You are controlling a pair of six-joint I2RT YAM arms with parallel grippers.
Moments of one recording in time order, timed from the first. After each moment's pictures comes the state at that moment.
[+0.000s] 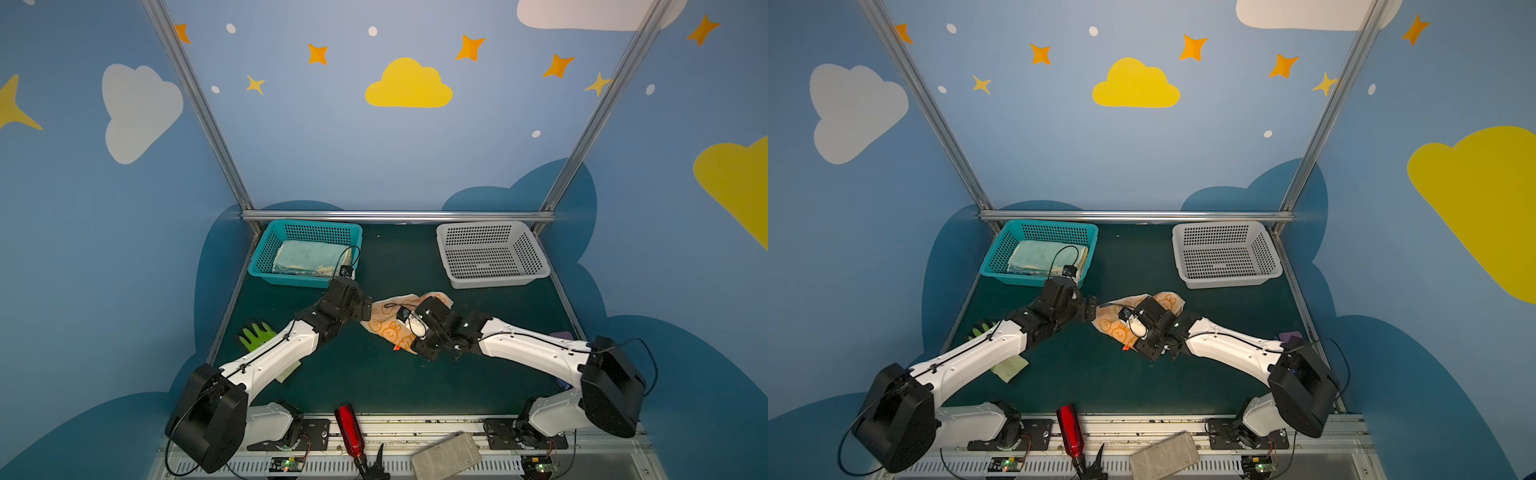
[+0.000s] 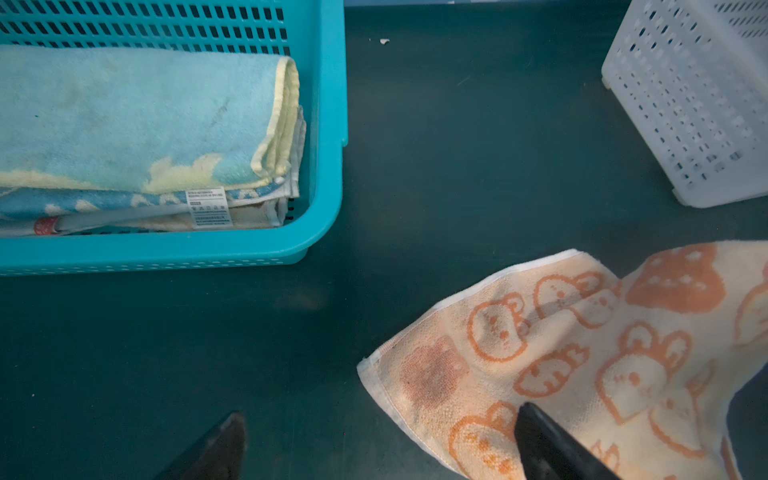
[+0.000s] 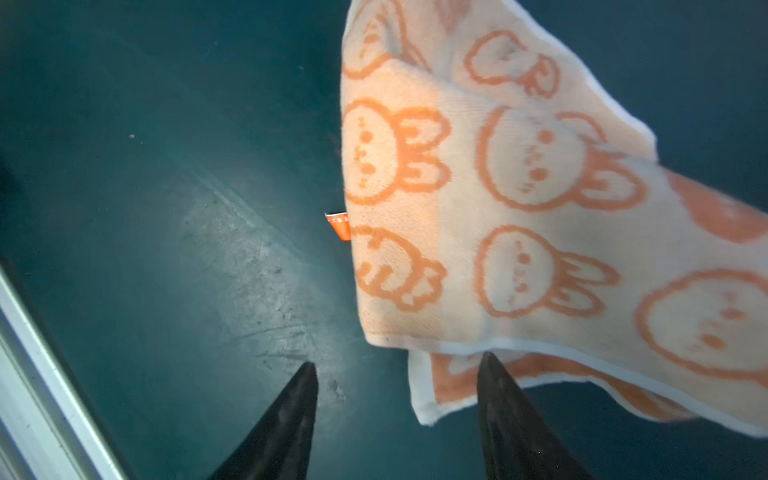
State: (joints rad) left arm -0.51 1.26 0.76 -0.25 -0.23 -0.33; right arm 0.97 1.49 0.93 -0.51 0.02 -0.13
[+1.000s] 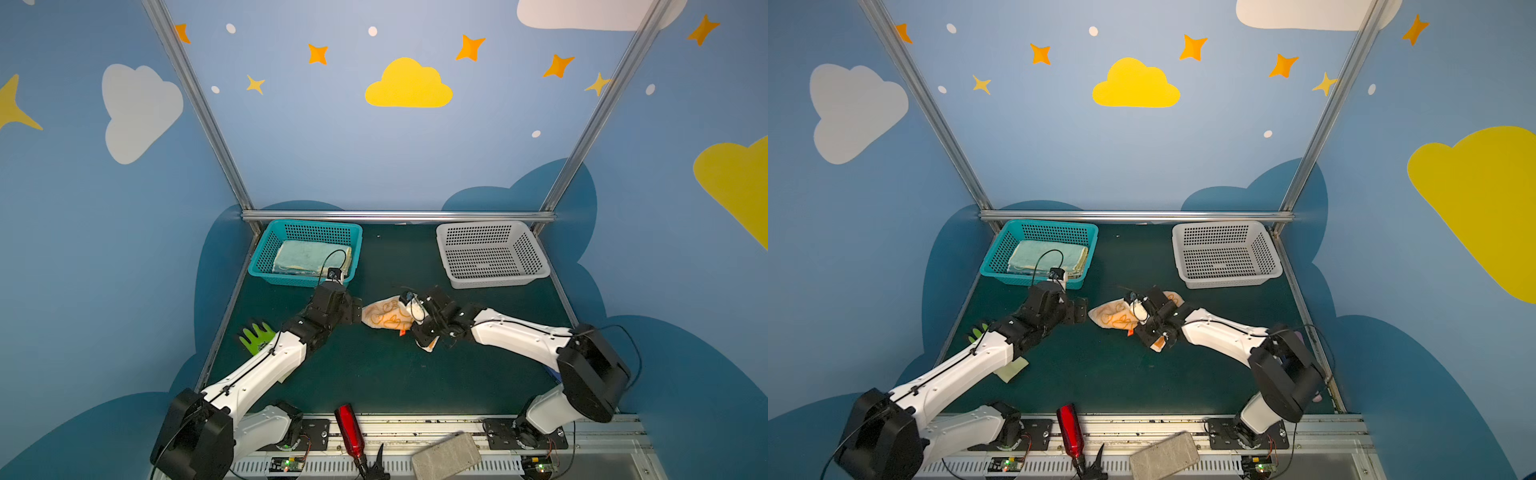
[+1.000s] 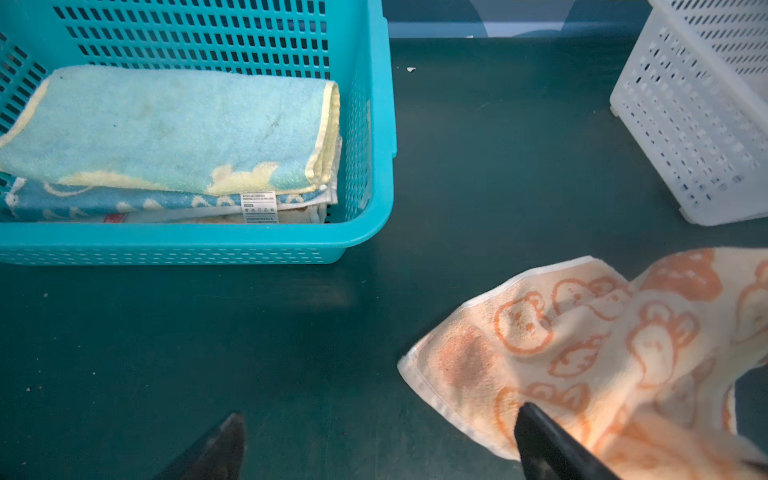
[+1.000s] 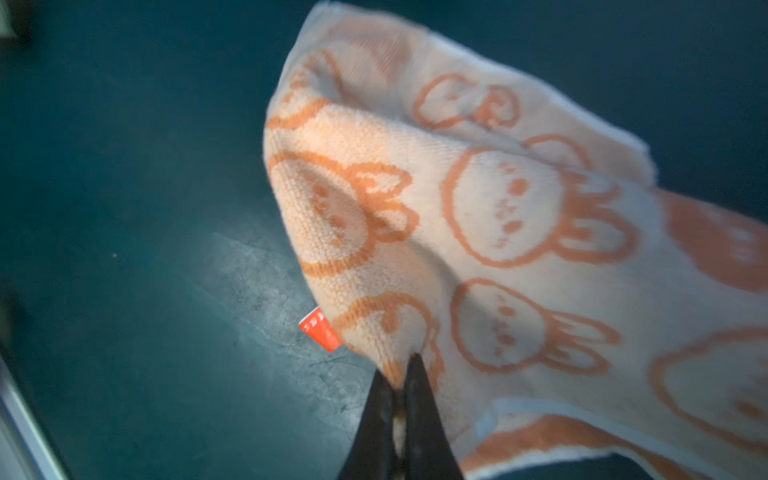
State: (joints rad) left arm -0.46 1.15 0.69 -0.25 -0.22 -0.28; right arm 0.81 1.51 0.95 -0.39 -0.11 0.03
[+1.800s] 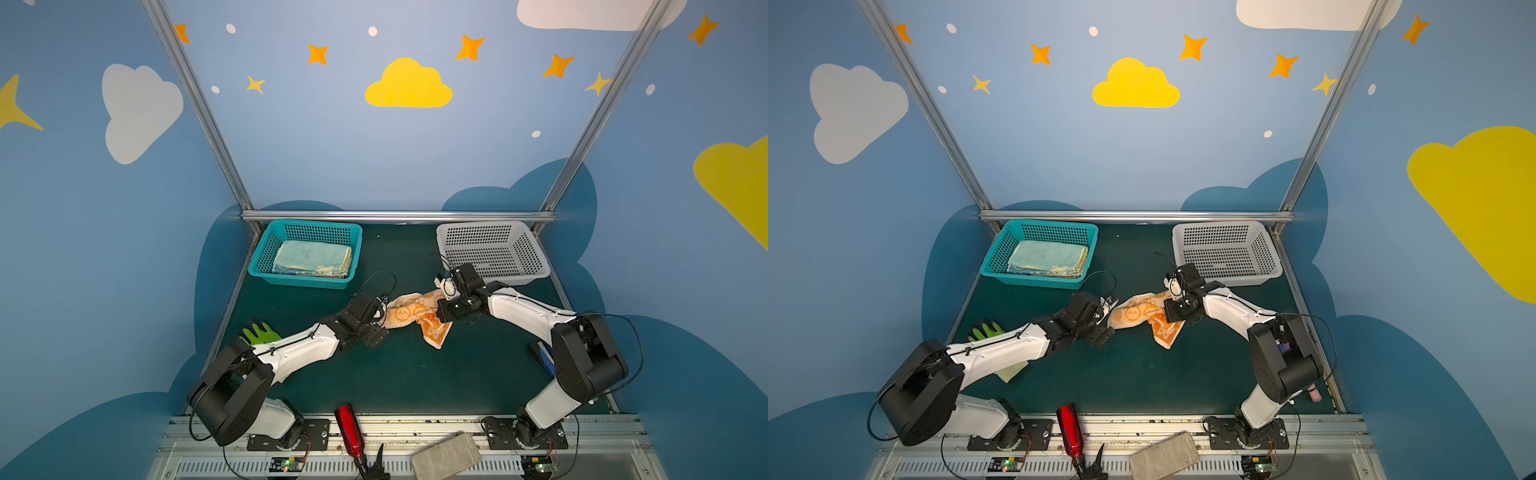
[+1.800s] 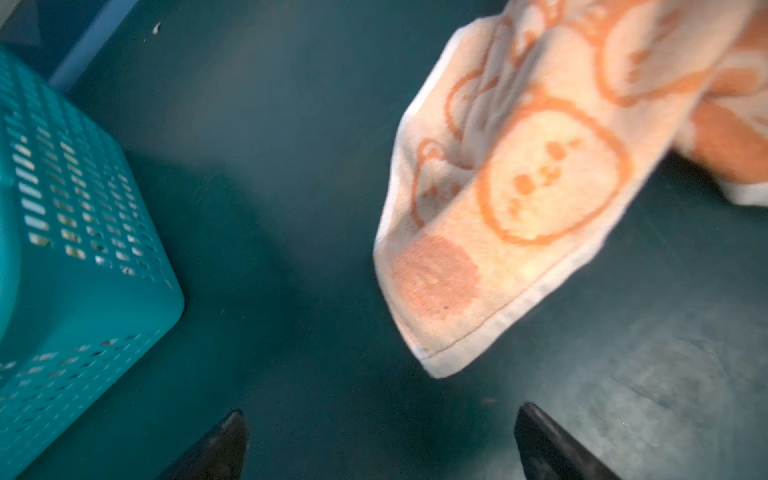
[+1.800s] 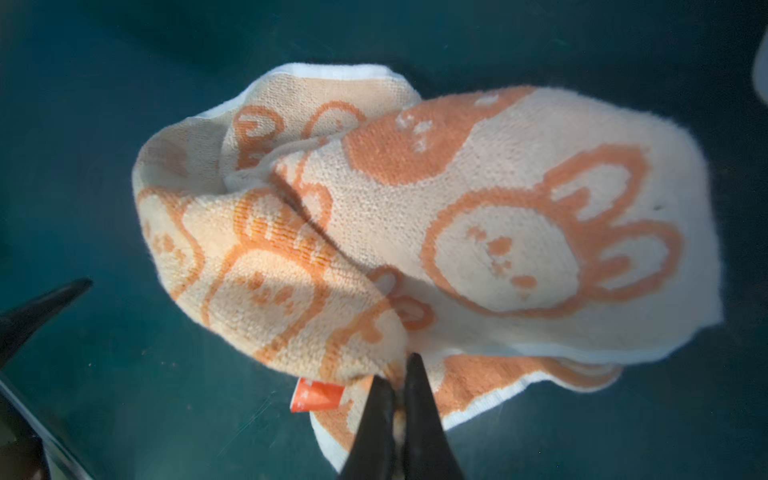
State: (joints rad) left arm -0.71 1.42 0.71 -0.15 -0.23 0.21; right arm 0.51 1.64 1.02 -0.50 -0.26 0.18
